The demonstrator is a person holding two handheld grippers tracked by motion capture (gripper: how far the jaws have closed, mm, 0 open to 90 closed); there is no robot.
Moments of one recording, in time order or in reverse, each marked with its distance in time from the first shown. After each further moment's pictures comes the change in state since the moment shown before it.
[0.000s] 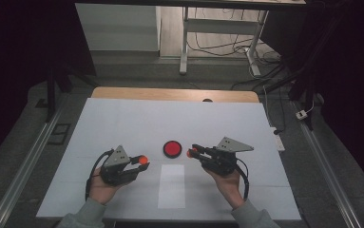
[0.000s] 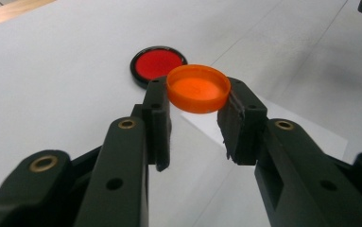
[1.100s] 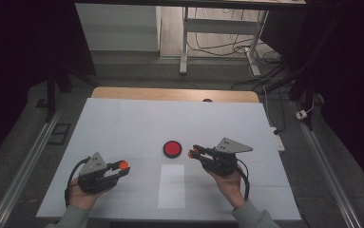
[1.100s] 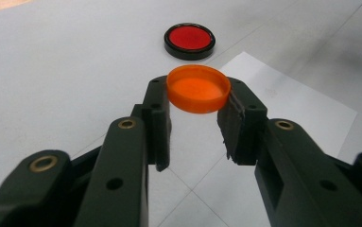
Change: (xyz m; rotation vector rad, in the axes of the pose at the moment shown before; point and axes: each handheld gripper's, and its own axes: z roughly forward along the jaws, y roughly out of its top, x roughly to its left) left arm 0.014 -0.034 -0.035 -0.018 0.047 -0.063; right arm 0.001 0.000 -0.001 0.033 -0.025 -0.046
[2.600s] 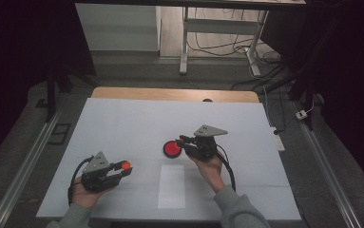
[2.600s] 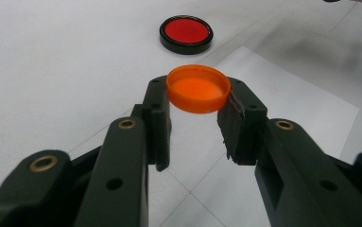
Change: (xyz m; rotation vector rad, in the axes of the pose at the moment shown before) left arm 0.003 -0.002 0.010 0.019 -0.027 -0.009; right arm -0.015 0.010 0.072 0.104 -0.049 0.054
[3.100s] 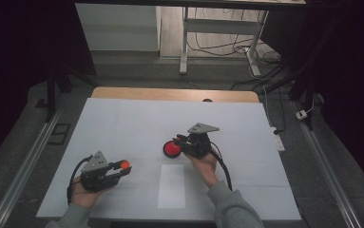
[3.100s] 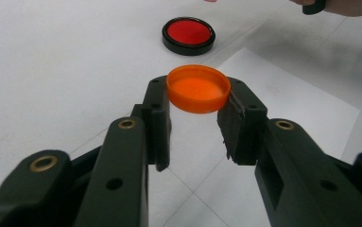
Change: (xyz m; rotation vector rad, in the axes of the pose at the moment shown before) left arm 0.003 0.000 -0.001 -0.002 0.000 -0.005; right arm -0.006 -0.004 0.027 0.061 -0.035 0.022
